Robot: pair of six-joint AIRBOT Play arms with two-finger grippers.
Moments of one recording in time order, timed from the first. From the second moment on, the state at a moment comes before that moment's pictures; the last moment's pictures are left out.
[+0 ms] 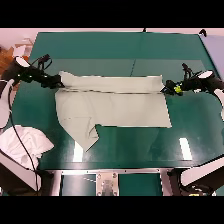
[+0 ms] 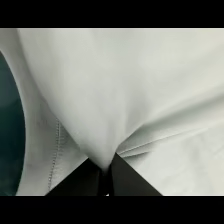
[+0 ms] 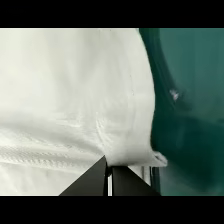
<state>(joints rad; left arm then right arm) 0.17 -1.88 1.63 0.99 -1.19 -1.17 -0.30 -1.79 1.39 -0.92 1.04 1.21</state>
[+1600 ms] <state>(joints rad) 0.24 -0.88 0.14 0.35 -0.78 -1.20 -0.69 -0.96 0.23 -0.66 0.91 1.25</state>
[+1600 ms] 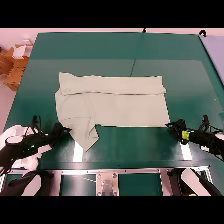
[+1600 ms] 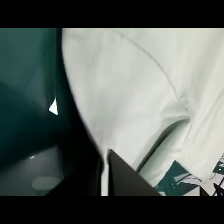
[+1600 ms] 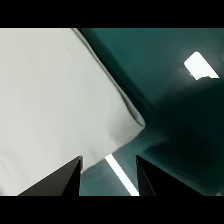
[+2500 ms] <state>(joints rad) 0.22 -0.88 0.24 0.35 -0.81 -1.20 -0.44 -0.96 0.22 -0.46 0.67 1.24</state>
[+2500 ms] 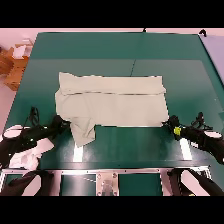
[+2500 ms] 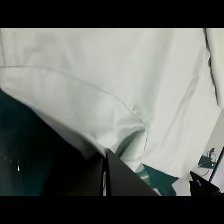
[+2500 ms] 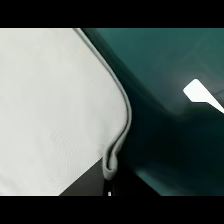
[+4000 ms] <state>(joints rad) 0.26 -1.17 1.06 0.81 -1.23 -1.49 -0.34 -1.36 1.10 -0.91 1.04 1.51</state>
